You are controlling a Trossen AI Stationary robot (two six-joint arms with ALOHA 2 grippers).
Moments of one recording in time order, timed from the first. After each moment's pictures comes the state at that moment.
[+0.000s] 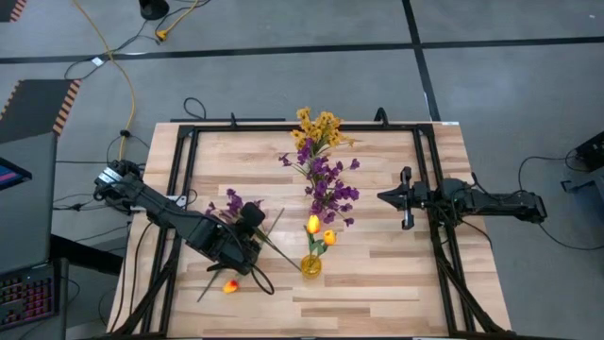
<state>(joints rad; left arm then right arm) -0.51 1.54 1.30 -1.15 -0.50 0.27 -0.02 0.00 0.00 0.04 0.08 -0.02</state>
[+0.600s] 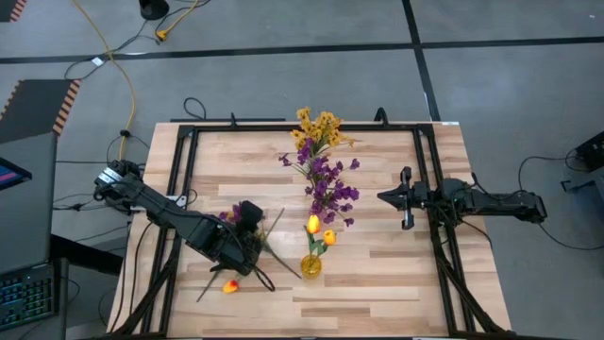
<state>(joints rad) -0.51 1.54 1.30 -1.13 -0.50 0.03 -0.02 0.00 0.00 0.04 0.08 -0.02</state>
